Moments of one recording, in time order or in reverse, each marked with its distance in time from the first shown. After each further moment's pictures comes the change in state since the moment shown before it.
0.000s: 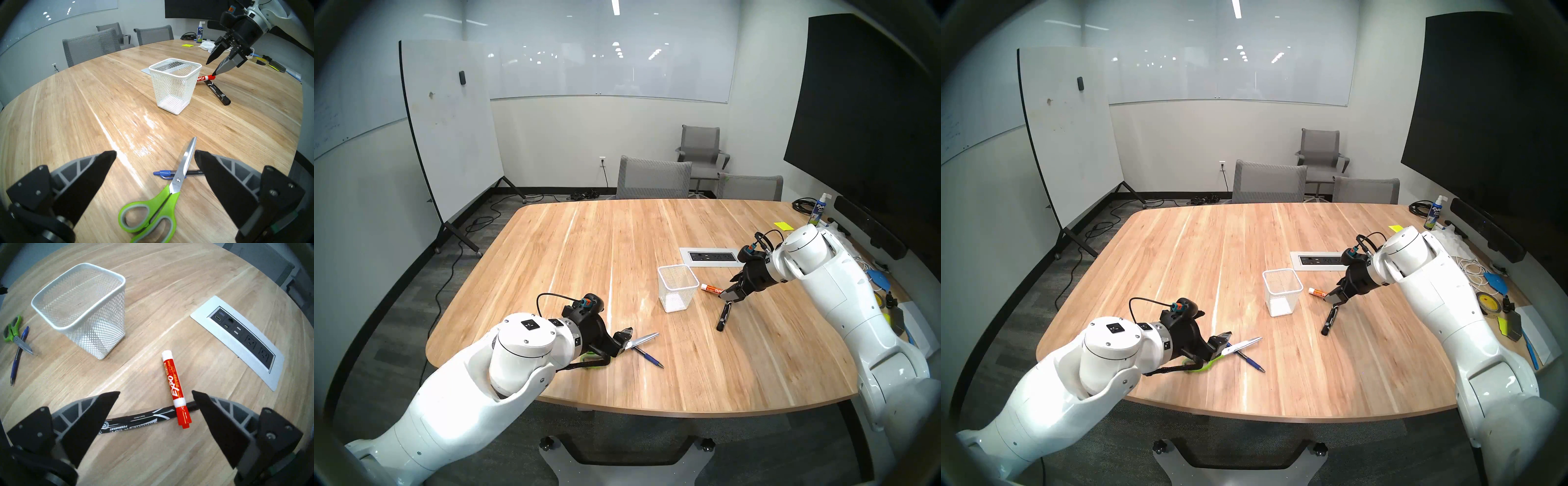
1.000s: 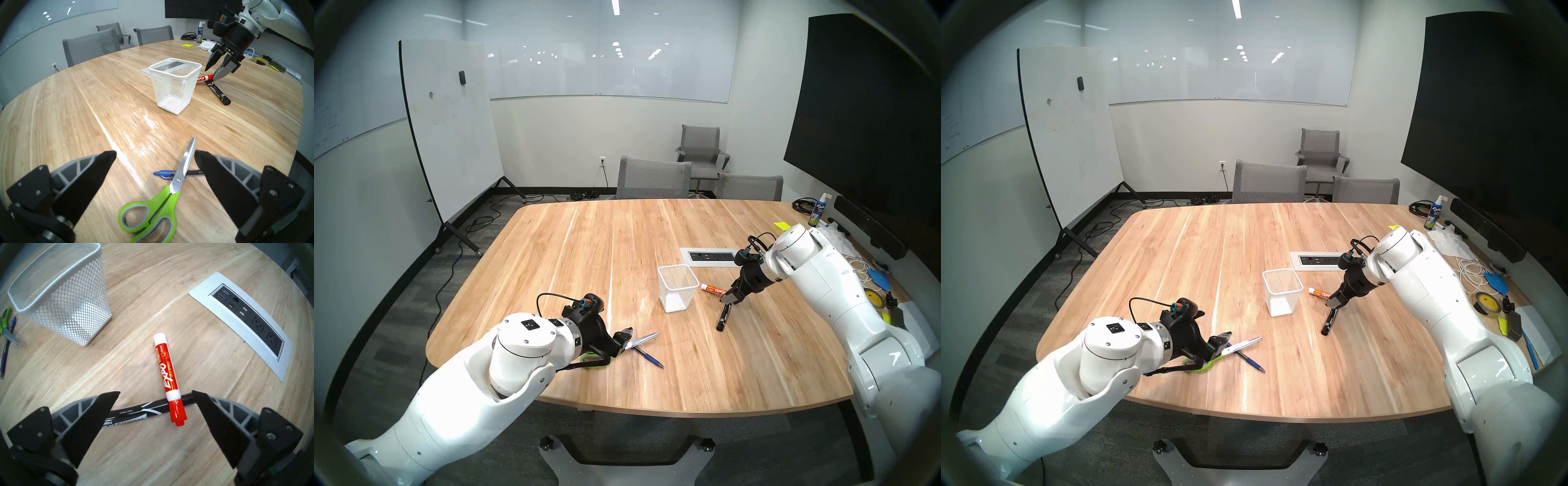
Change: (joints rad) left arm 0.000 0.000 0.000 0.000 0.000 0.000 0.000; right arm 0.102 -0.057 -0.072 0.181 -0.097 -0.027 0.046
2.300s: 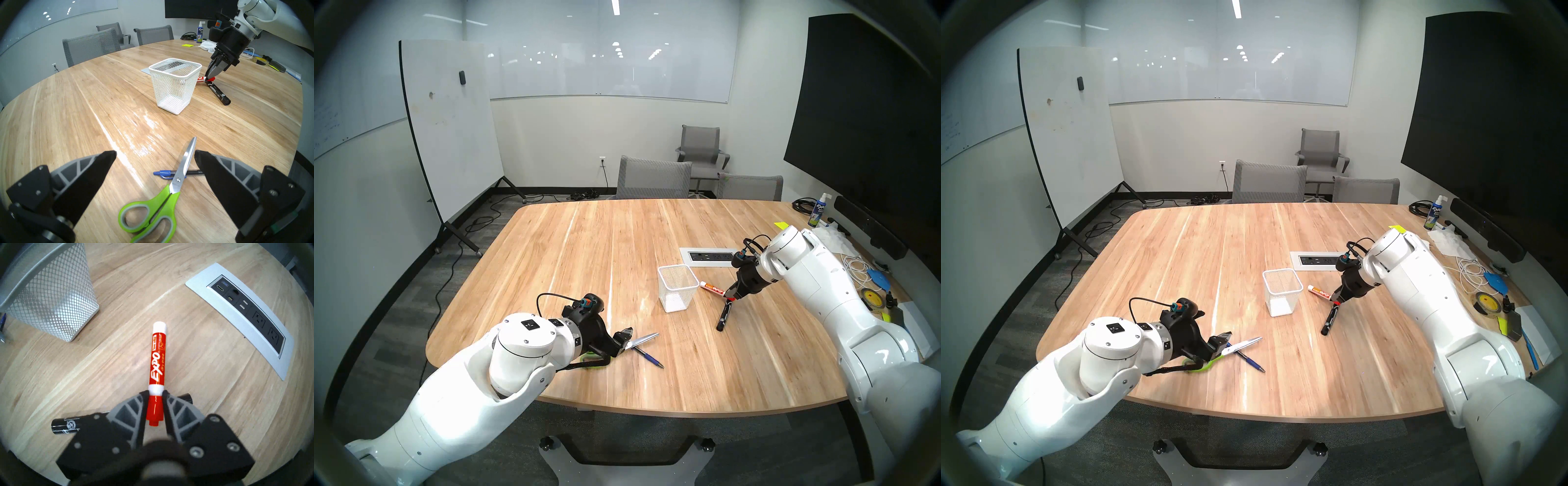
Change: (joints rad) left arm 0.000 0.000 0.000 0.000 0.000 0.000 0.000; right arm 0.034 -0.055 0.010 0.095 -0.078 -0.034 -0.006
